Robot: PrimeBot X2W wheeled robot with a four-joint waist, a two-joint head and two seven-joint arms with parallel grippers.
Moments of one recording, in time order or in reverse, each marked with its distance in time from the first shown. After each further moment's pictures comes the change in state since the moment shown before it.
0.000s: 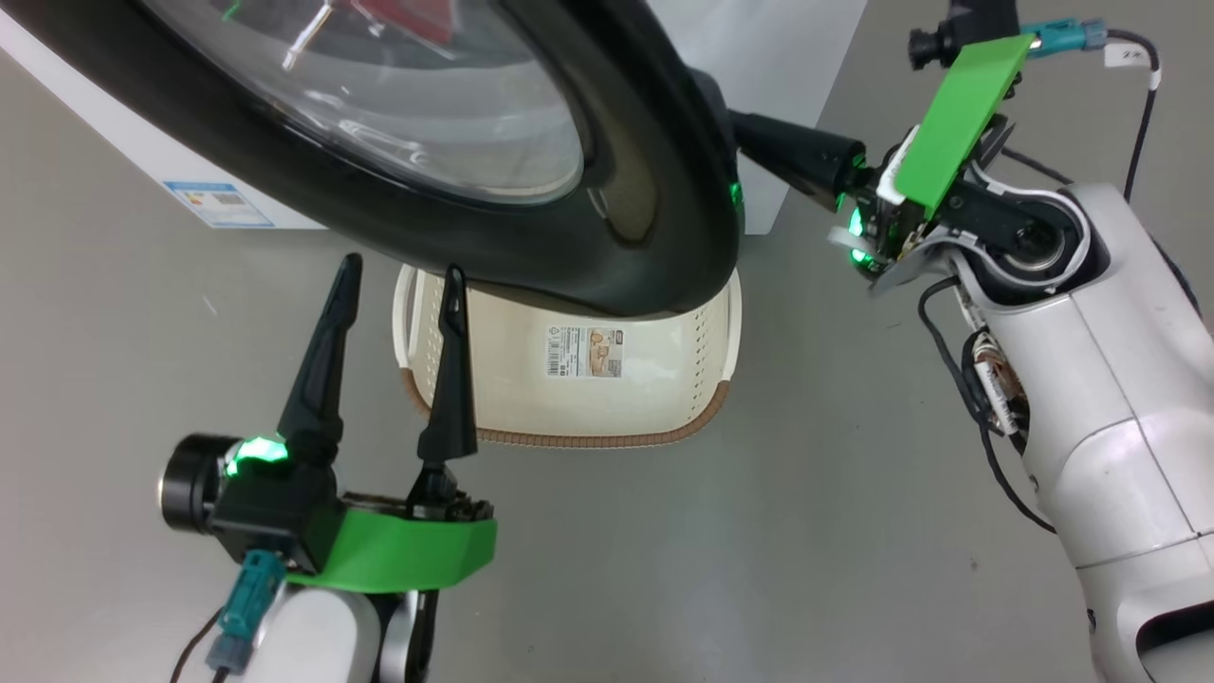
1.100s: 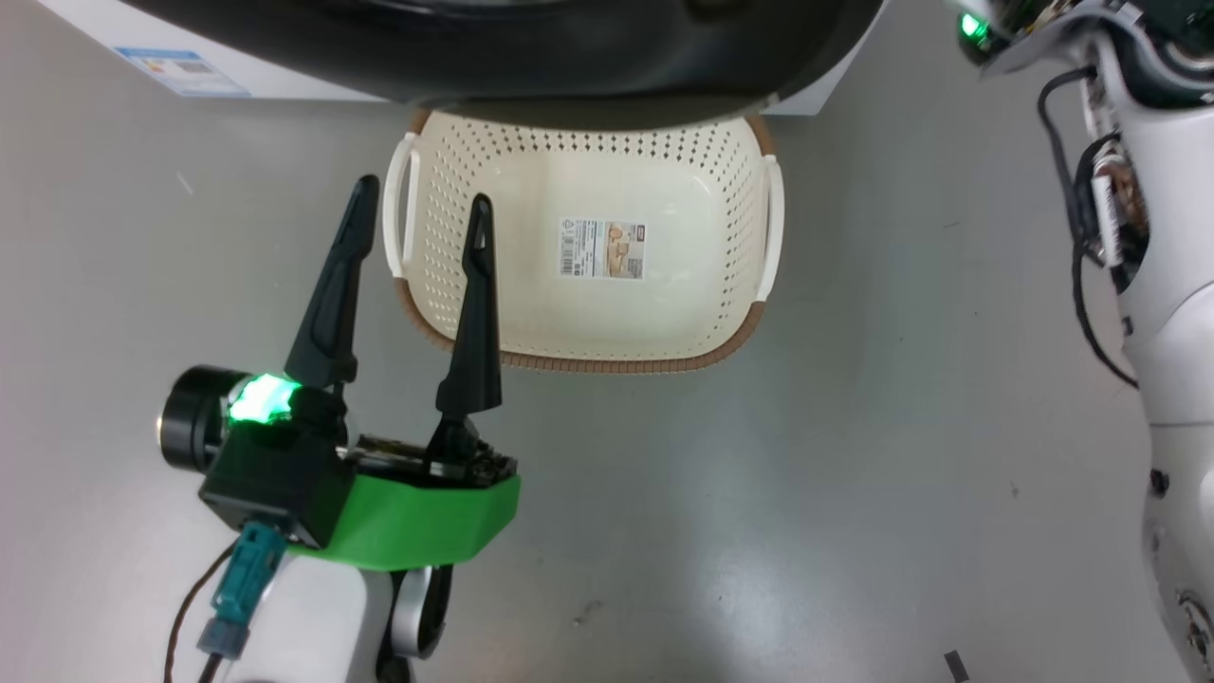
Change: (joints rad) left arm -0.090 0.000 -0.042 -0.049 -0.006 0.002 0.000; right arm -0.241 -0.027 -0.131 0.029 -0.061 0.000 -0.023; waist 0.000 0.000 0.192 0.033
